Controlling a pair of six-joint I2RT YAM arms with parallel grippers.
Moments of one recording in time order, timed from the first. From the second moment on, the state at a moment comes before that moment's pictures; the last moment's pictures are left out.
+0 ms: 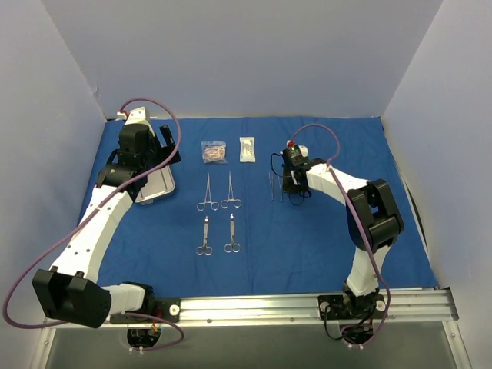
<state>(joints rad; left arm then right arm) -0.23 1.27 1.27 -0.51 -0.20 -0.42 0.42 1.85 1.20 -0.41 0.18 0.44</state>
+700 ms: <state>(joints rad) -0.23 1.29 1.26 -0.50 -0.20 -0.42 0.42 1.86 1.18 -0.44 0.17 0.46</state>
